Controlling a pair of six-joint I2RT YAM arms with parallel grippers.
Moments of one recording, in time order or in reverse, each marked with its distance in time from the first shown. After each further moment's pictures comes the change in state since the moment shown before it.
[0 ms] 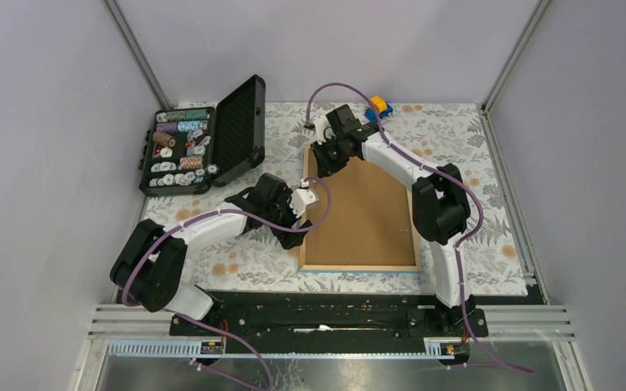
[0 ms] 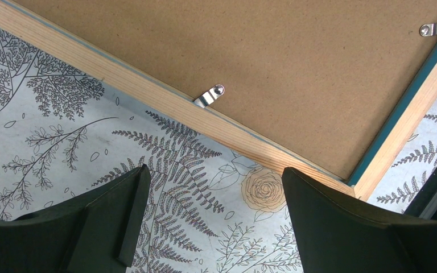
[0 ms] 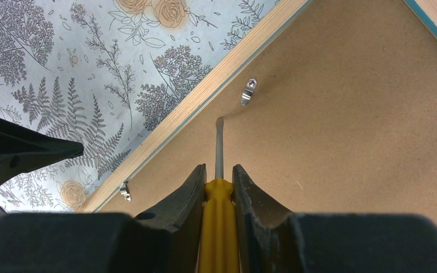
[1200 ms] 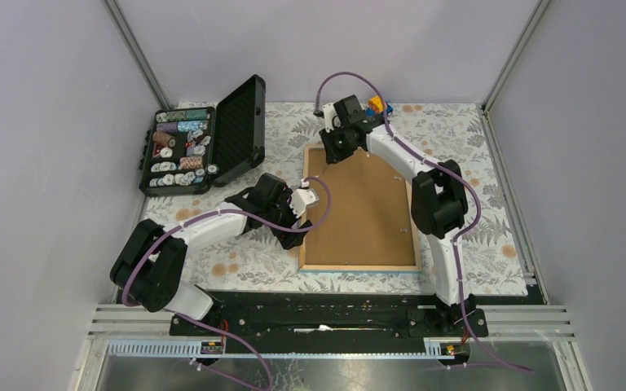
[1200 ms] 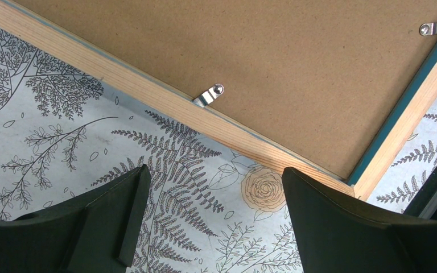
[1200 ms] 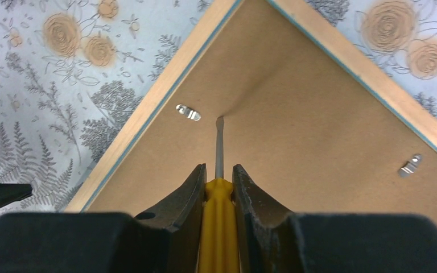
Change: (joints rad) left arm 0.000 0.000 0.000 -0.002 0.001 0.000; right arm -0.049 0.060 0.101 -0.002 0.101 0.009
